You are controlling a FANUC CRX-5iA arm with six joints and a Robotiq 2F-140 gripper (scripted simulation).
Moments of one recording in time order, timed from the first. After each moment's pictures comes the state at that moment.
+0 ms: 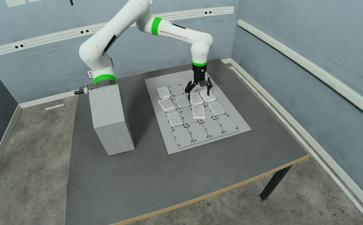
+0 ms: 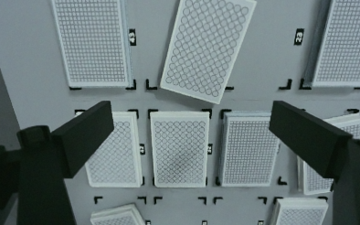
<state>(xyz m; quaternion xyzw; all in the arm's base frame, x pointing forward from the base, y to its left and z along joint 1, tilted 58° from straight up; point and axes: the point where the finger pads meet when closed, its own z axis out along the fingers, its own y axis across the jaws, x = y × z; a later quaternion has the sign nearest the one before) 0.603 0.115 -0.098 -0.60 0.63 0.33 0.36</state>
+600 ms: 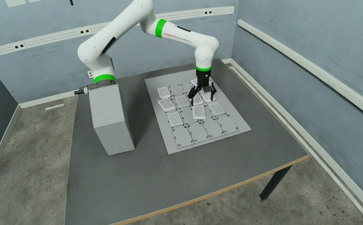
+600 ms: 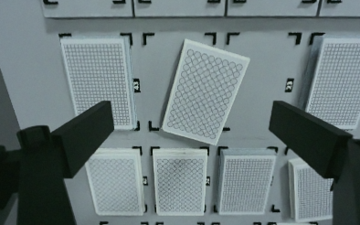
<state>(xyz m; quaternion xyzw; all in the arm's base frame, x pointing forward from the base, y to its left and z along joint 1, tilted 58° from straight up) 0.602 0.082 -0.151 -0.60 0.63 0.33 0.36</state>
